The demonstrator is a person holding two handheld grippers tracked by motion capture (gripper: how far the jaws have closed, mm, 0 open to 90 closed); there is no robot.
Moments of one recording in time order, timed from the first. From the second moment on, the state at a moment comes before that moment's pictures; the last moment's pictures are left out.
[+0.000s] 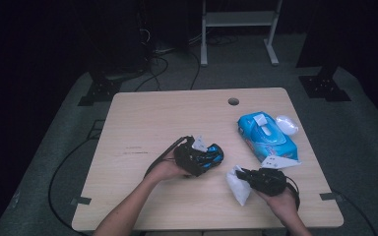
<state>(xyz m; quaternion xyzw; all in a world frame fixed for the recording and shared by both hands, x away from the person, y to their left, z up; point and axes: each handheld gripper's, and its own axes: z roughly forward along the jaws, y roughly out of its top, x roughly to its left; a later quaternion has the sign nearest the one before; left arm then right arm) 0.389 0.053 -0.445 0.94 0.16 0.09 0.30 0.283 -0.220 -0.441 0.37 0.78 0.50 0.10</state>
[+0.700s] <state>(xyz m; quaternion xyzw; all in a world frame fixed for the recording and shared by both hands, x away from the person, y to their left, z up) 0.390 0.067 -0.439 0.91 0.18 0.09 0.36 0.291 -0.238 -0.453 0.39 0.79 0.46 0.13</state>
